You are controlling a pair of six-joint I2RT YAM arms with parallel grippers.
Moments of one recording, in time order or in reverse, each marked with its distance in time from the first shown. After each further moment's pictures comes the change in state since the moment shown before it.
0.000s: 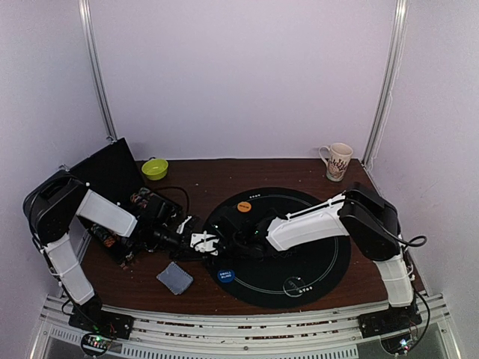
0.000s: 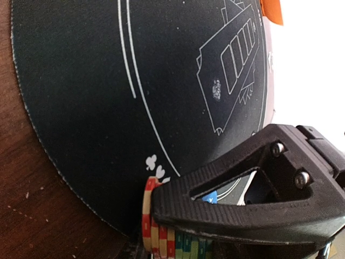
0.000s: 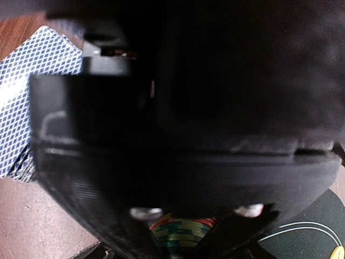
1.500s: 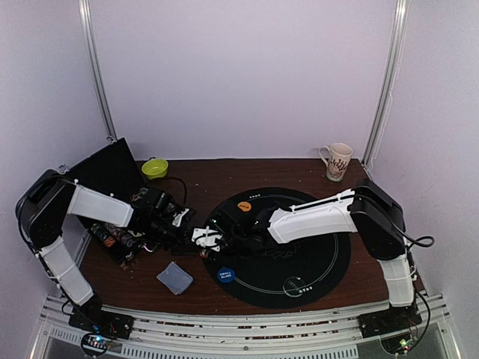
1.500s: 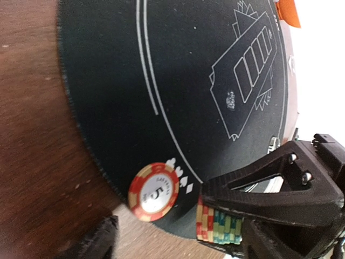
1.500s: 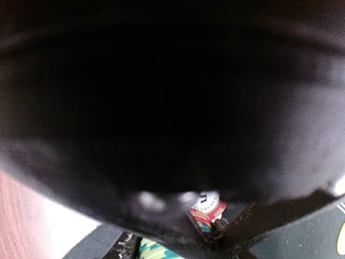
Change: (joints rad) left arm 0.027 -0.064 0.093 -0.252 -0.120 0.142; right arm -0.009 -0.042 0.059 -0.220 0.023 0.100
